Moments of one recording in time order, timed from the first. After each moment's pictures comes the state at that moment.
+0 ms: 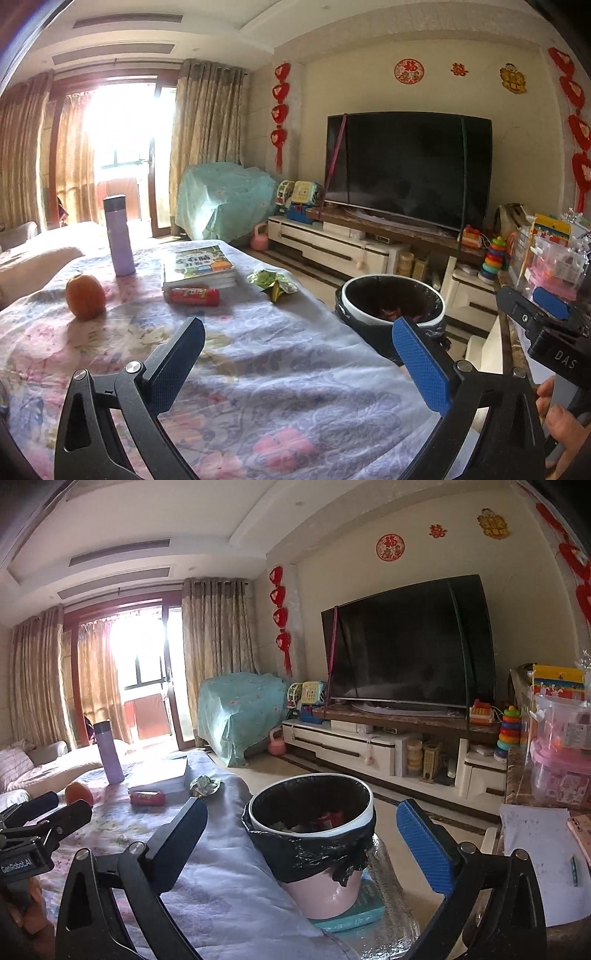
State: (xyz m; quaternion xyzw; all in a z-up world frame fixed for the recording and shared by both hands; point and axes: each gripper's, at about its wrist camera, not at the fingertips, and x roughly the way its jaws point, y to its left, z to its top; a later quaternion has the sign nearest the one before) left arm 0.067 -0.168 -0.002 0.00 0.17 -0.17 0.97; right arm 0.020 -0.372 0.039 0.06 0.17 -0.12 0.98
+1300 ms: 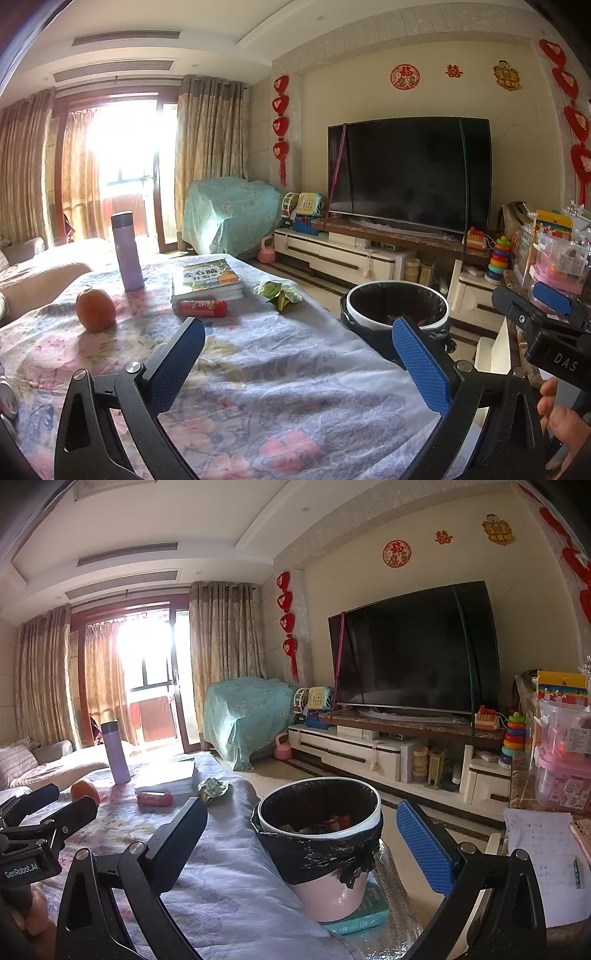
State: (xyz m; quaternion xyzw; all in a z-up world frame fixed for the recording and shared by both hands) left arm 0.066 -0.162 -0.010 0.02 0.14 -0.17 0.98; right arm 0.014 -0.363 0.039 0.05 0.16 -0.11 0.98
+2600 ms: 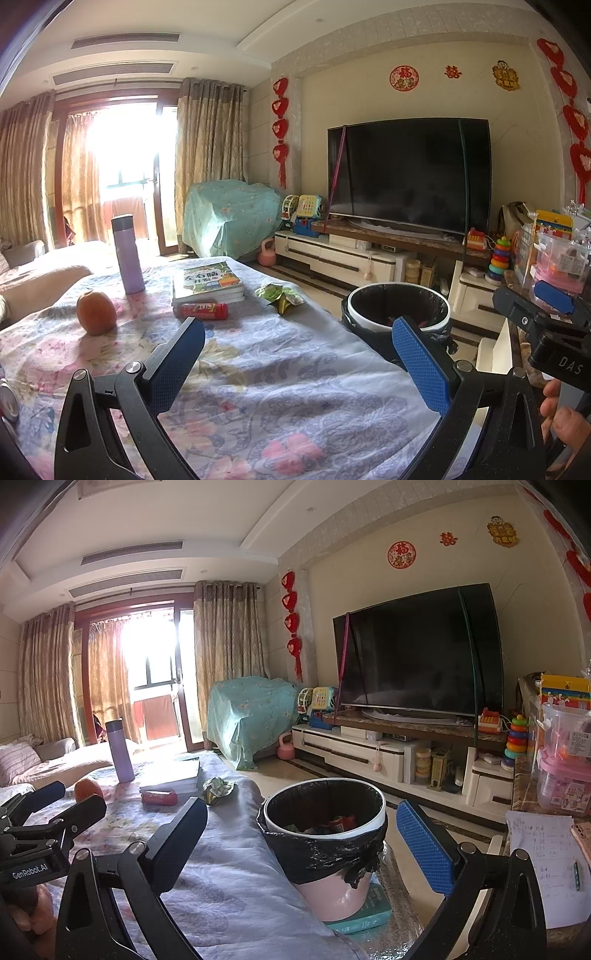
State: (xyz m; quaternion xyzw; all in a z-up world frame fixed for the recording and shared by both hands) left arm 0.068 -0.161 -0.012 0.02 0.14 -0.17 0.98; right arm 0.013 -0.361 0.042 0.05 0.16 -0.10 0.98
